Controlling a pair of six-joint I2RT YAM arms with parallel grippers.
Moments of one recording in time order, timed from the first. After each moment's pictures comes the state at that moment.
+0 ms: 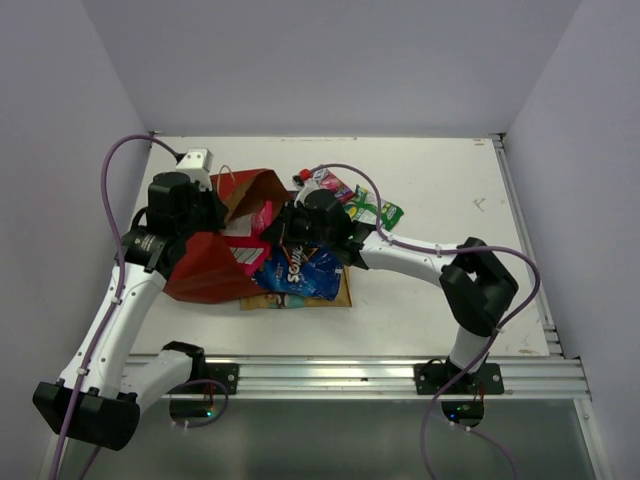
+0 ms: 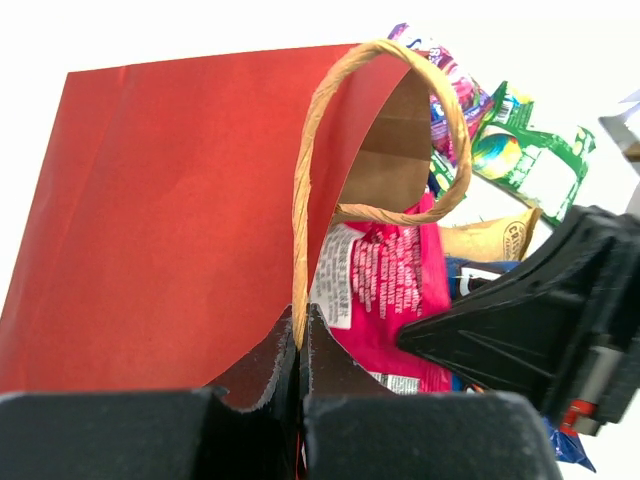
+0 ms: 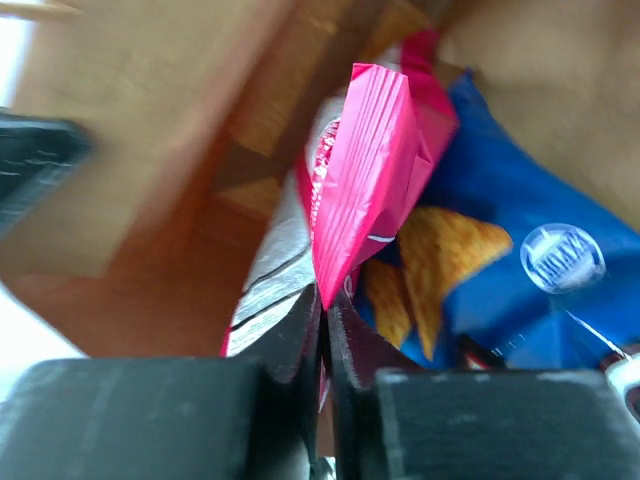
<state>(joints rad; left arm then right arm) -0.22 1.01 1.08 -0.59 0.02 -0.22 0.88 1.78 1.23 0.22 -0.18 0.88</state>
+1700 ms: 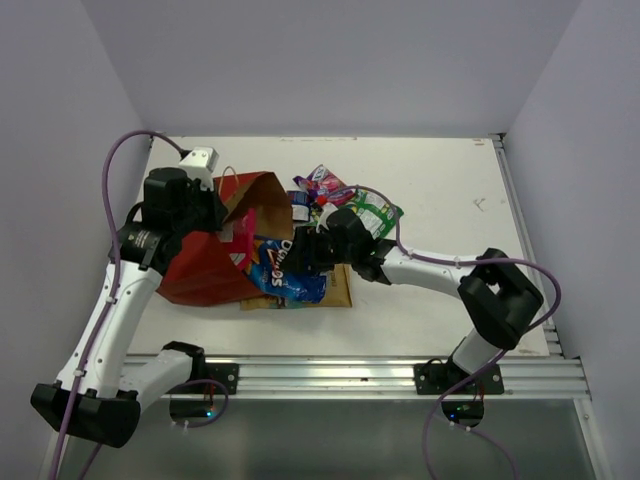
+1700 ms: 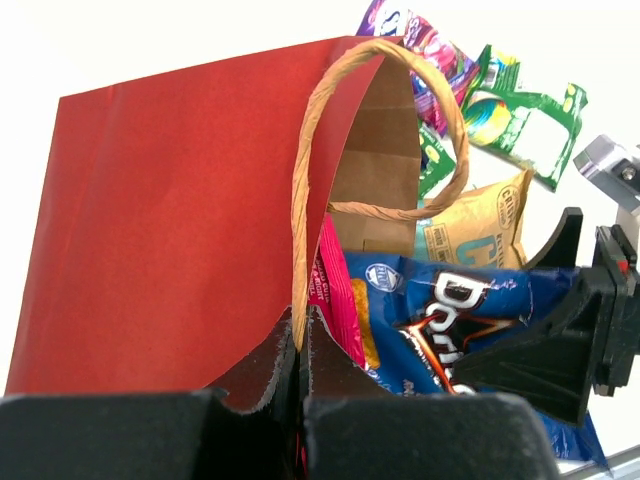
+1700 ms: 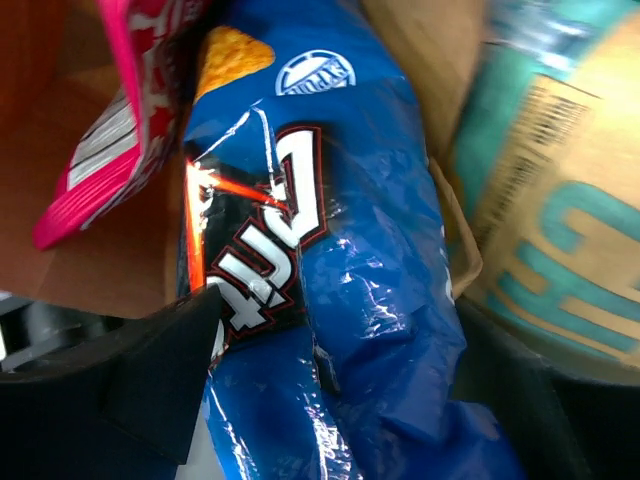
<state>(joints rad) -0.22 1.02 1.16 -0.68 0.09 -0.14 0.83 1.64 0.95 0.14 -0.25 0.75</state>
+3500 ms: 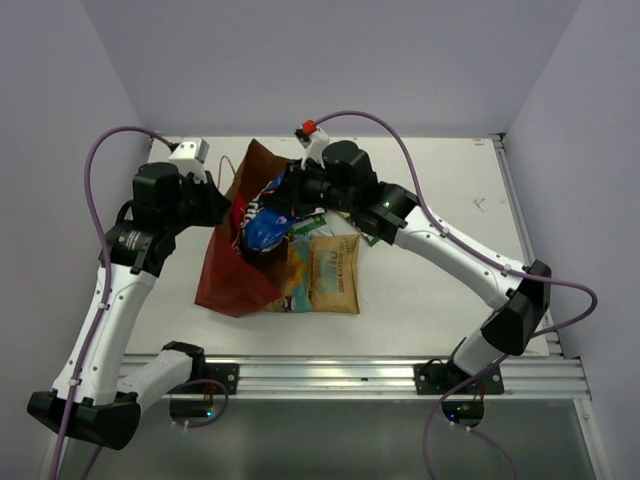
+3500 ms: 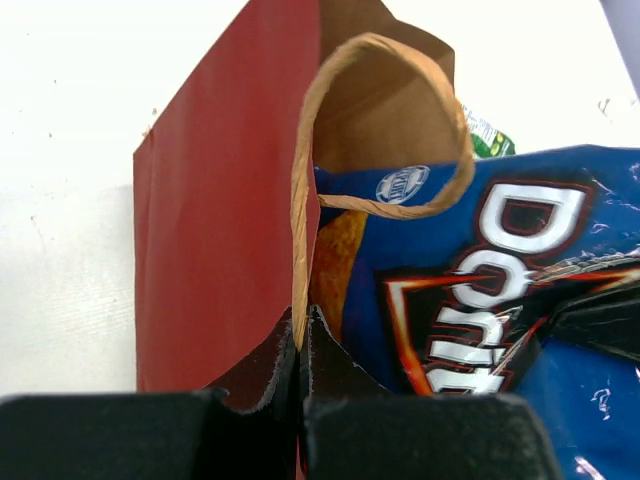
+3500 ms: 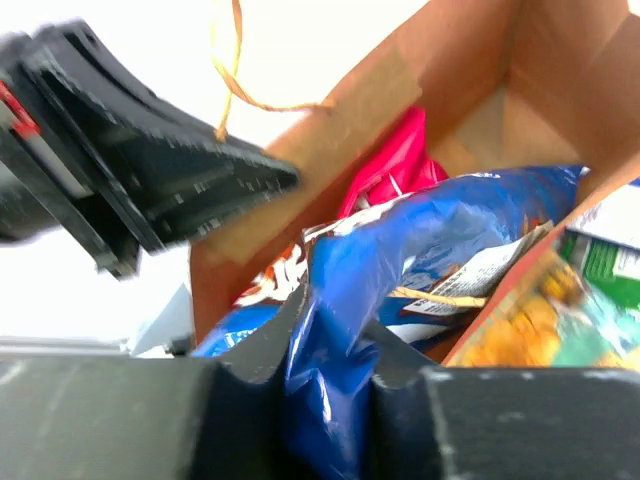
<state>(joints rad) -0.21 1.01 1.23 -0.71 0.15 -0.24 0.87 1.59 1.59 -0.31 -0.19 0.58</state>
